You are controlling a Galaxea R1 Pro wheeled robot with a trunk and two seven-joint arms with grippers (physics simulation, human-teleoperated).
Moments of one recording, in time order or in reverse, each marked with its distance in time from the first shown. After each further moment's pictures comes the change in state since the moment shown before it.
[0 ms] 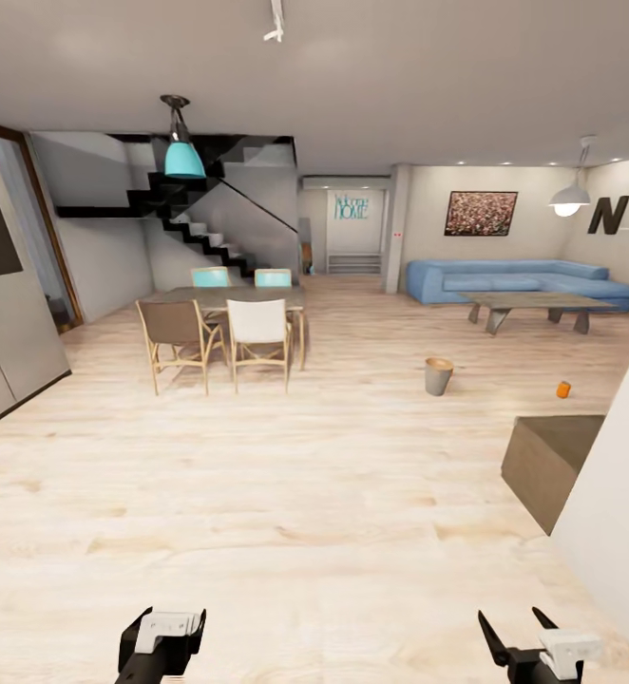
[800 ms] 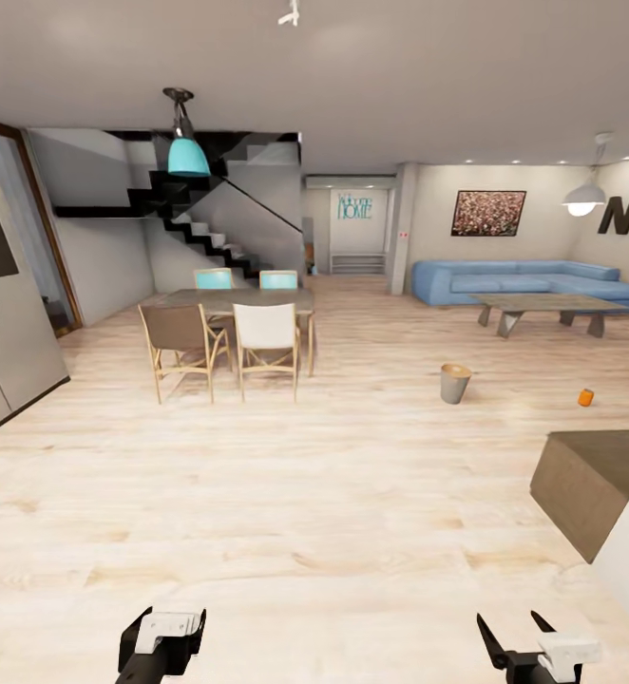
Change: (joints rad) left arm 0.000 -0.002 0.000 0.003 -0.007 -0.008 0.002; right arm -0.002 0.003 0.002 0.018 -0.008 0.001 -0.001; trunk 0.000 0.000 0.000
